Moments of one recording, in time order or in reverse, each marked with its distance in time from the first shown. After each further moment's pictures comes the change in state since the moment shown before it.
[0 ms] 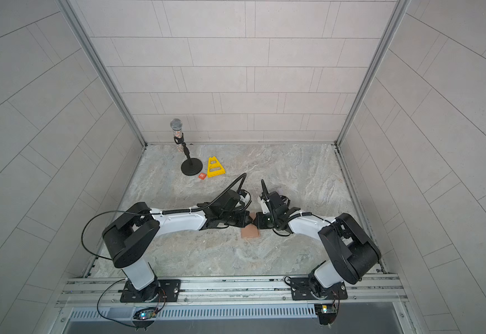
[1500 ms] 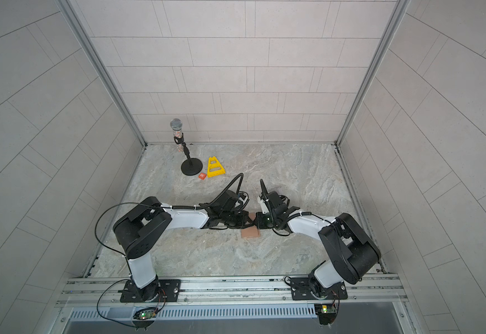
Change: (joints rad) left arm 0.068 0.109 -0.047 0.129 0.181 -0.108; right arm 0.007 -0.006 0.019 -0.040 0.020 -0.007
